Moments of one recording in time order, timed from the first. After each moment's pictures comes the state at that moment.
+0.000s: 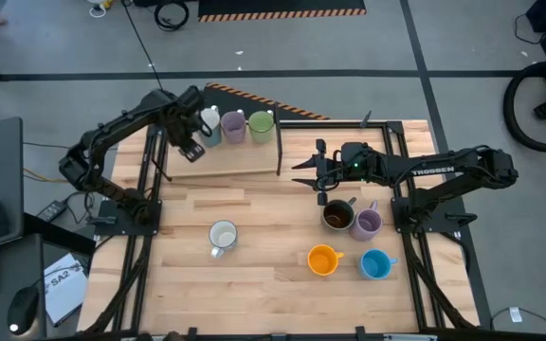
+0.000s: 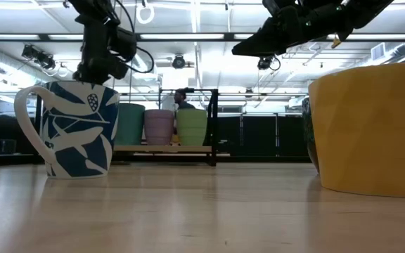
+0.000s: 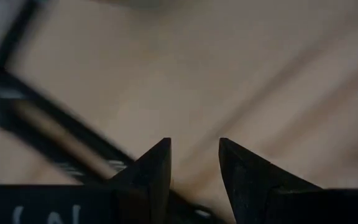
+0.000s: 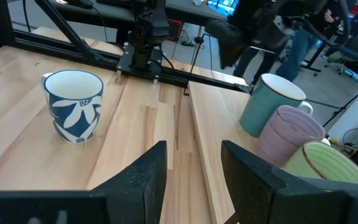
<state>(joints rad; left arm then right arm) 0.83 1.47 1.27 -1.31 -0.04 0.08 -0.16 1.22 0.71 0.26 -0.07 -0.31</state>
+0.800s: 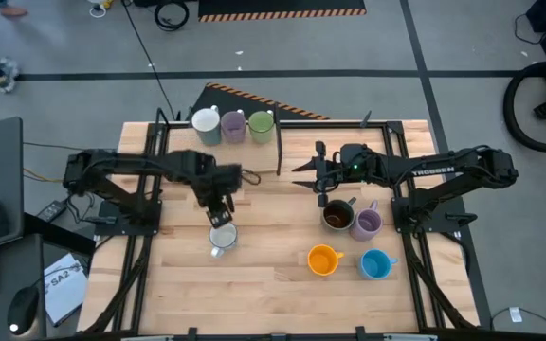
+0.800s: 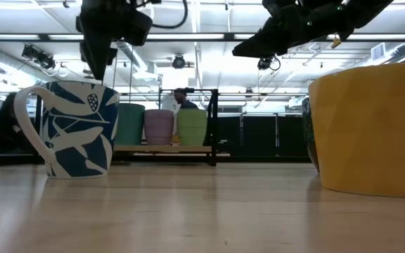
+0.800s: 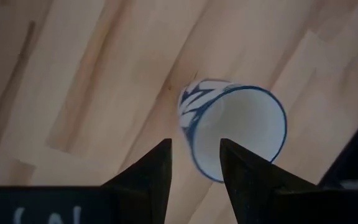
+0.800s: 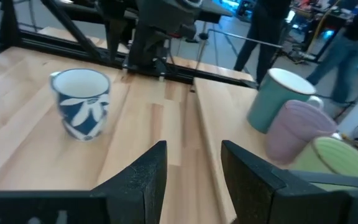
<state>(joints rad) 0.04 1.47 1.27 -1.17 0.16 -0.49 -0.15 1.22 0.71 0.24 -0.08 -0.28</state>
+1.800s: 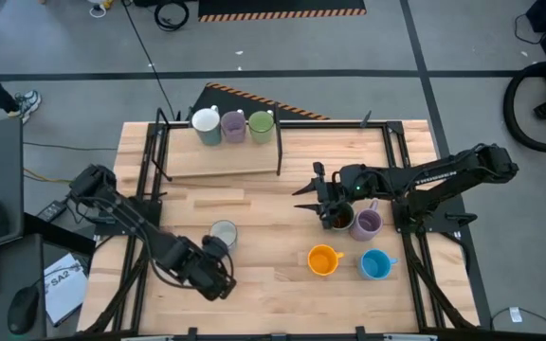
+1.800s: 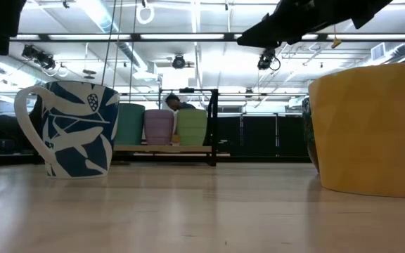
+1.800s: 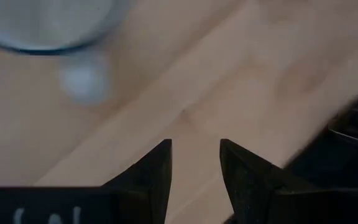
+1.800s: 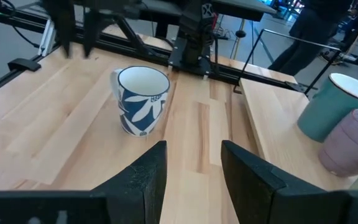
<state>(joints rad) -0.66 1.62 1.27 -0.89 -0.18 -1.53 0.05 1.22 0.71 0.19 0.01 -0.24</state>
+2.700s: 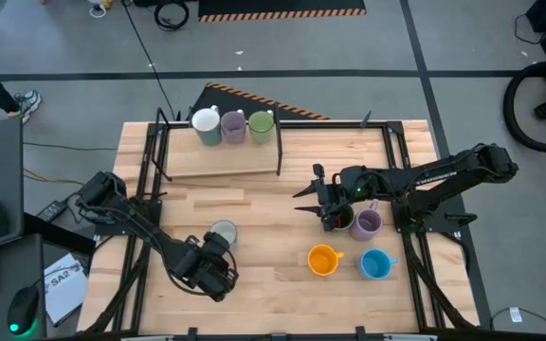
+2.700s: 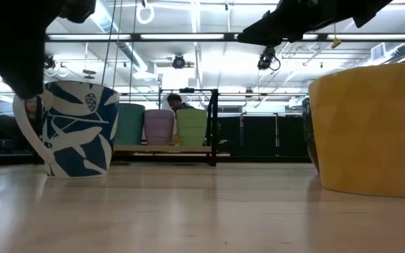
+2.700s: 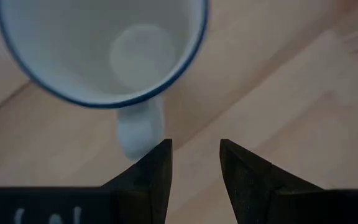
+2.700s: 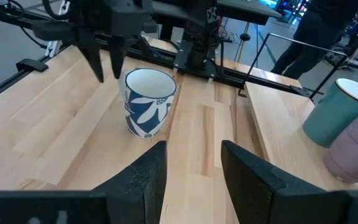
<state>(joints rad) -0.66 1.72 1.27 -1.03 -0.31 -1.54 0.07 1.22 0.71 0.19 0.01 -0.25</state>
